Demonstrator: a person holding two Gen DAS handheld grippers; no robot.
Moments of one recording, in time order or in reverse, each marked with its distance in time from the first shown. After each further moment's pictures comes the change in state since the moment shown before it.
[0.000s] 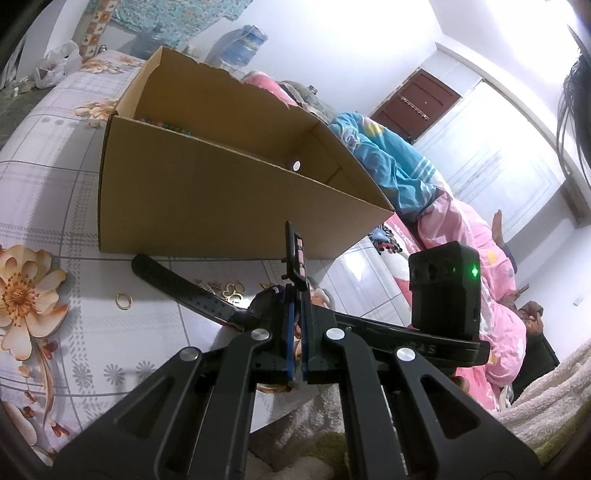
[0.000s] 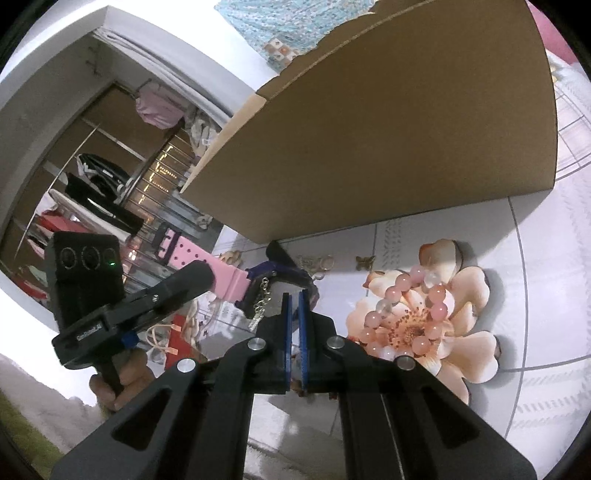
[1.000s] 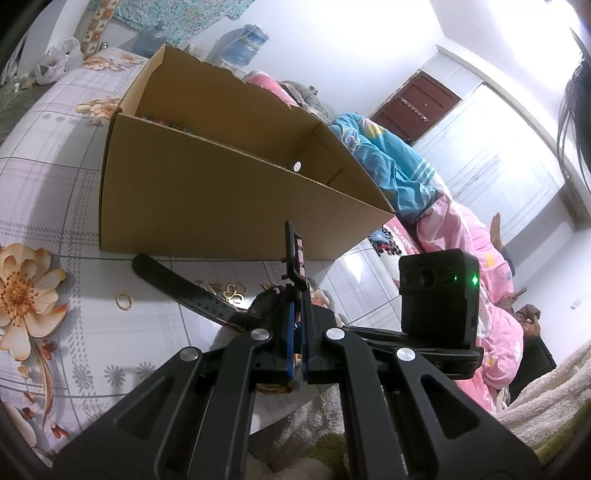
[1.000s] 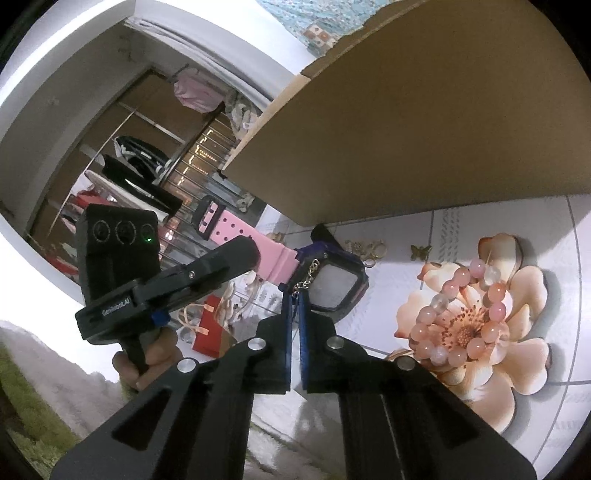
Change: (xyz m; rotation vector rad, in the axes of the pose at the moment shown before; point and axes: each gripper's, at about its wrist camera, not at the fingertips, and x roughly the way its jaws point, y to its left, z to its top) left arm -0.001 0.004 0.002 -0.008 -0.004 -0.005; right arm 0.013 0.007 -0.003 -0.065 0.043 0.137
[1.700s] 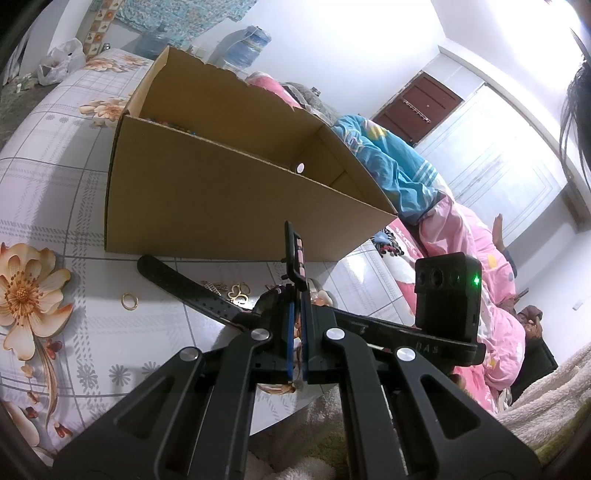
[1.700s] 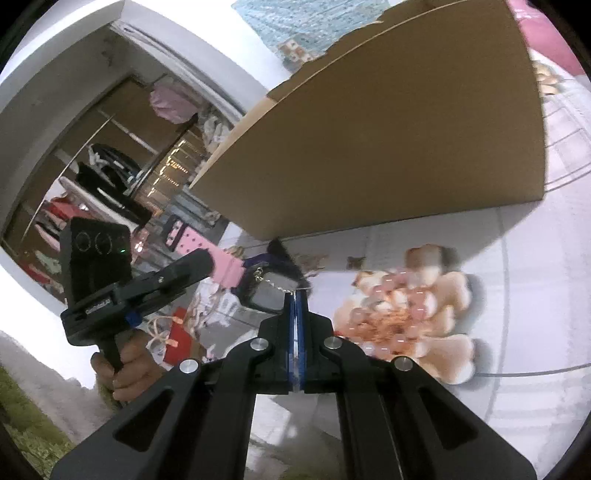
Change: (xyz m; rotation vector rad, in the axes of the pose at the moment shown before) left arm -0.002 0.002 0.000 -0.002 -0.004 0.008; right arm -0.036 -0.014 -0.007 0.014 -0.065 -0.156
